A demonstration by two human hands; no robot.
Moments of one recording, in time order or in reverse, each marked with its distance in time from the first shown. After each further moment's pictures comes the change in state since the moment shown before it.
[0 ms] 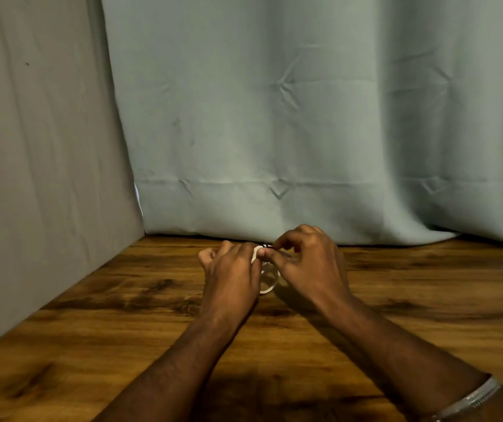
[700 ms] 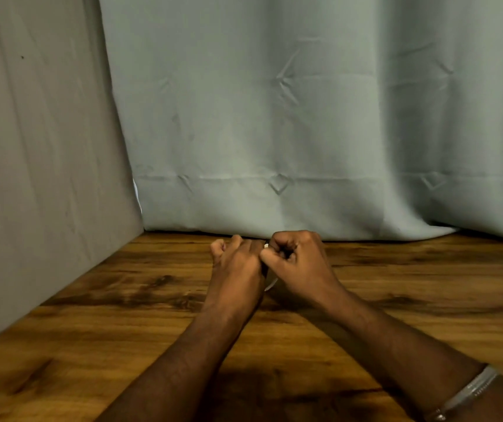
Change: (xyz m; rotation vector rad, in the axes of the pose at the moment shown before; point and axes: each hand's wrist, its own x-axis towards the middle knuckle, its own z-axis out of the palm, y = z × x) left_hand 0.001 0.005 0.002 0.113 -0.089 0.135; right_hand -0.003 -0.012 0.003 0.424 -0.120 -0.024
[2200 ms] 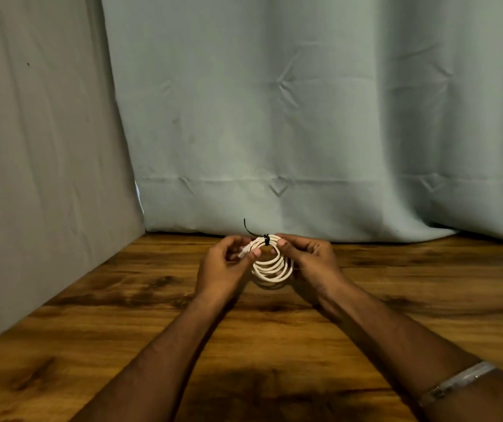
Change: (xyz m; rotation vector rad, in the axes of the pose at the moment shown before) left_hand 0.008 -0.024 0.011 -1.053 0.011 -0.465; right_hand 0.009 0.044 0.011 0.846 0.056 0.610
